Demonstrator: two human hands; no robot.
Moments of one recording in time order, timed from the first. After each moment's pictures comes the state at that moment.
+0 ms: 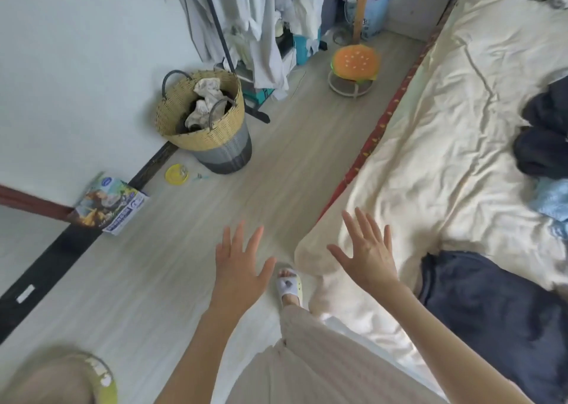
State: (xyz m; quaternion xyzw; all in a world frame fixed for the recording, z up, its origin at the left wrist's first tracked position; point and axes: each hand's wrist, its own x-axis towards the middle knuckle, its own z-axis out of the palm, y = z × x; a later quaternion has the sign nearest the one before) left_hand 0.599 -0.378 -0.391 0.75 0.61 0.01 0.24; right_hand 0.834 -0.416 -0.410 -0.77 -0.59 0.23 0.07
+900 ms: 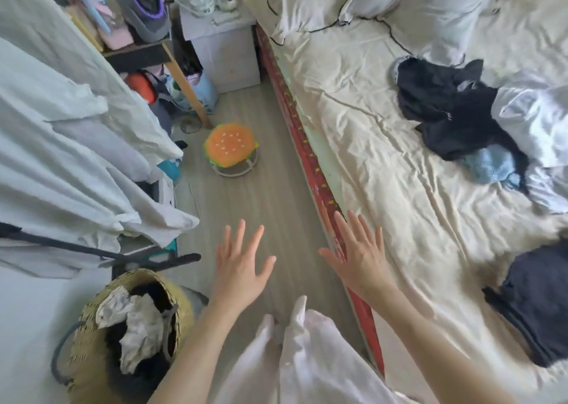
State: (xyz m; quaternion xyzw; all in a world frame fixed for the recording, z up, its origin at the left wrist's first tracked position) left_hand 0.783 0.158 -0.362 0.94 0.23 -0.09 0.21; right_hand 0.900 -0.042 -0.372 -0.94 -0.24 0.16 0.17
